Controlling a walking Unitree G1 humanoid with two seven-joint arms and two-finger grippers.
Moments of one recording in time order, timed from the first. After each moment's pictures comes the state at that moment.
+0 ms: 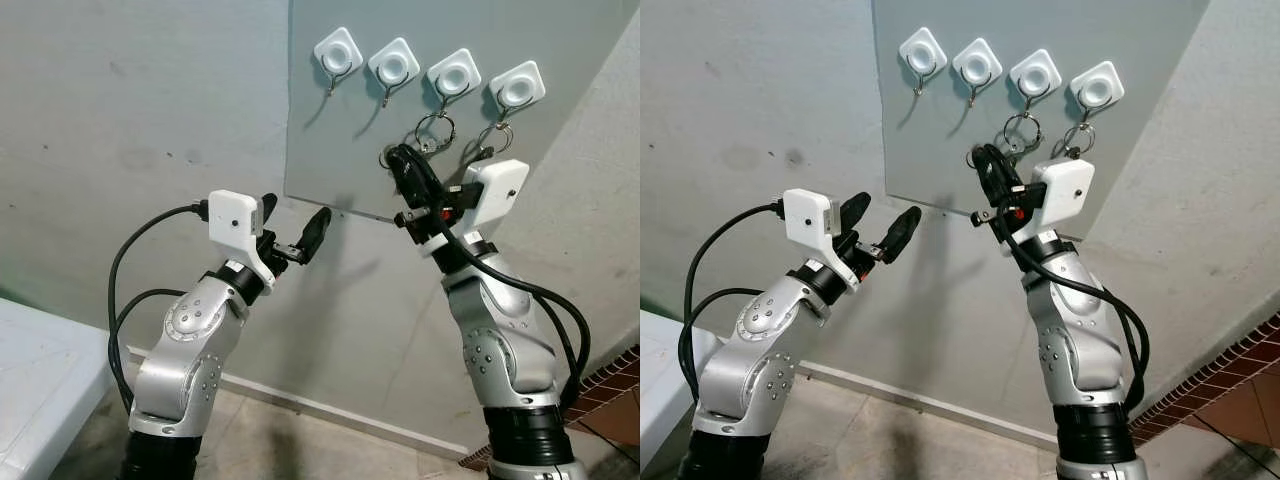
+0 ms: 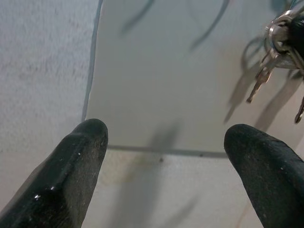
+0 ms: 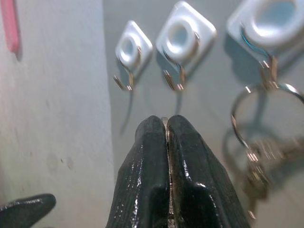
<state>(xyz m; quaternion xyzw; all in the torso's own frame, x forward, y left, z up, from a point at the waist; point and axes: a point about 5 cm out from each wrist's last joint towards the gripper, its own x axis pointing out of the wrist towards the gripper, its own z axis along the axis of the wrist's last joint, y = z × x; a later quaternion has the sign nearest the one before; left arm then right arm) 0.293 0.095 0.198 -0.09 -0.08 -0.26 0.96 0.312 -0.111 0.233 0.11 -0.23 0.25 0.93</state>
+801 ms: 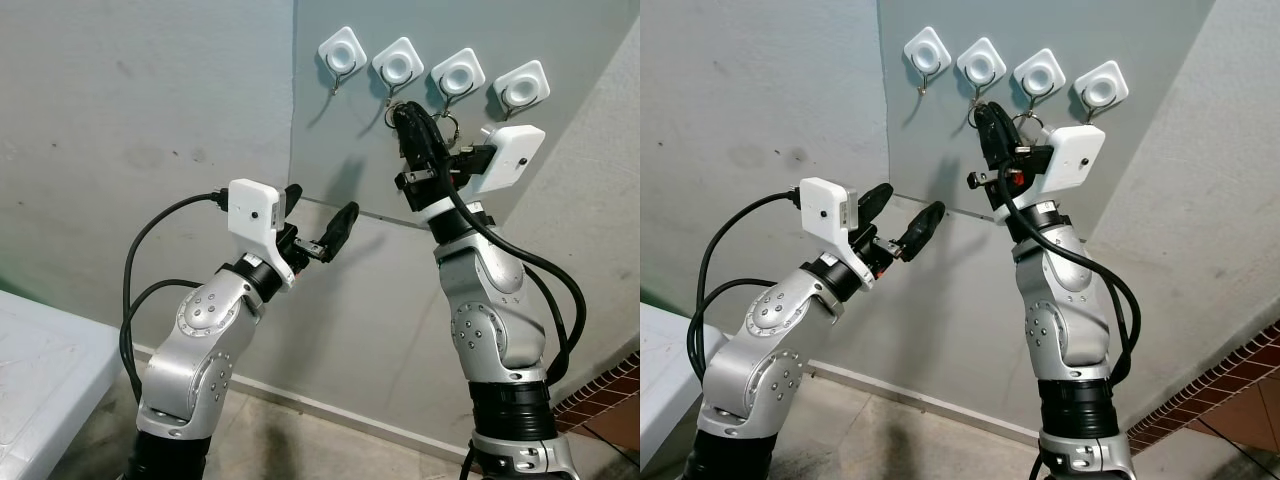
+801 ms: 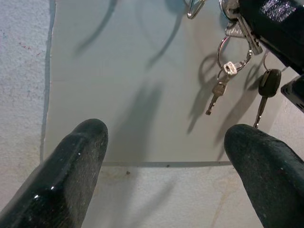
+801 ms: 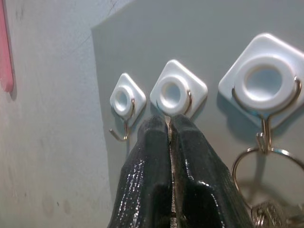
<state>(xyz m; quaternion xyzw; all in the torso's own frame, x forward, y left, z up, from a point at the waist) 0.286 0.077 0.211 -0.10 -0.08 -0.31 0.94 0.320 -0.107 0.257 0.14 -0.26 0.21 0.93</state>
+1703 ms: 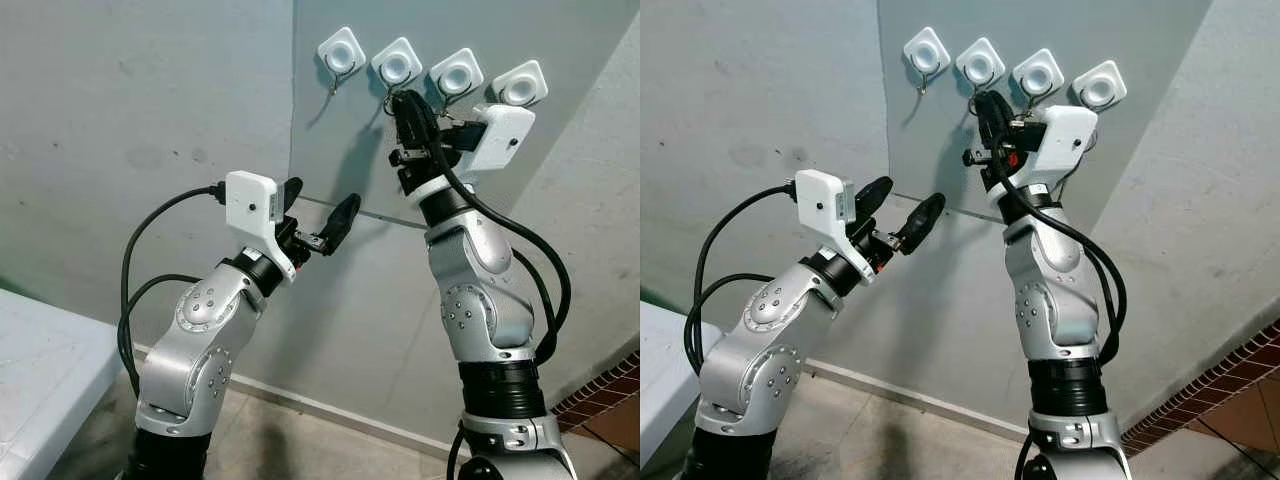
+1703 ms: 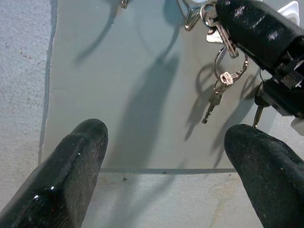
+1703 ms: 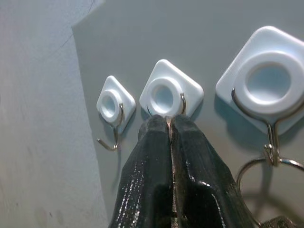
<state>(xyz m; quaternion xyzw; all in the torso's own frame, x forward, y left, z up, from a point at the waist) 0.285 0.076 0.217 -0.11 -0.08 -0.30 0.94 0.332 -0.098 0.266 0.16 -0.25 0.19 0.94</state>
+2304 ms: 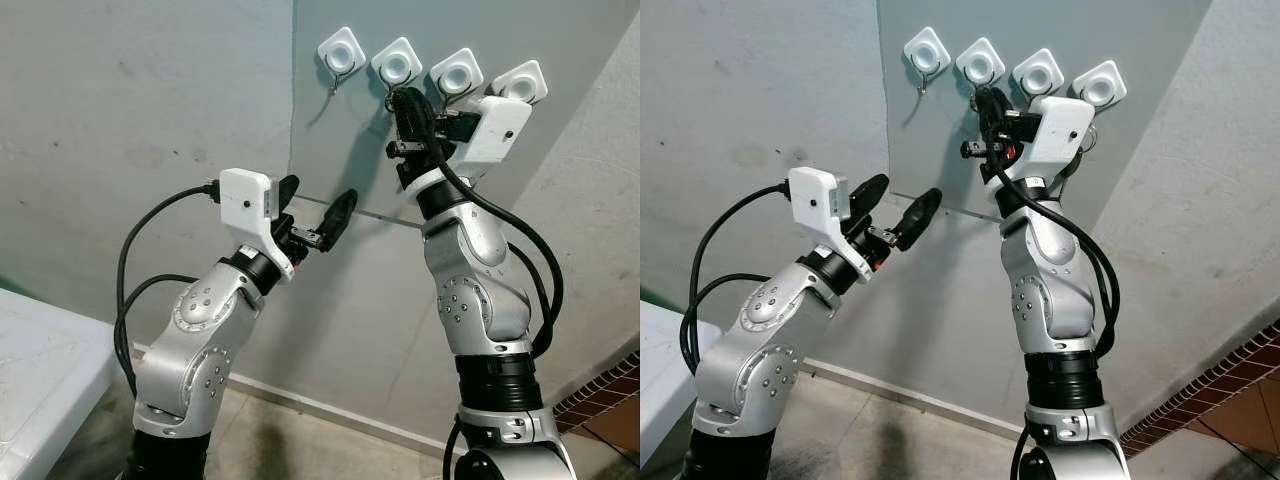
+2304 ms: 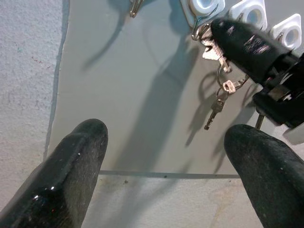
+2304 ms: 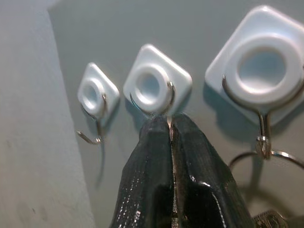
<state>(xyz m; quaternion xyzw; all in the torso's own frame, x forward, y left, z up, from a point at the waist) 0.283 0.079 0.222 -0.12 -0.09 -0.29 0.94 0.338 -0.097 0.262 0.15 -0.21 0.16 0.95</state>
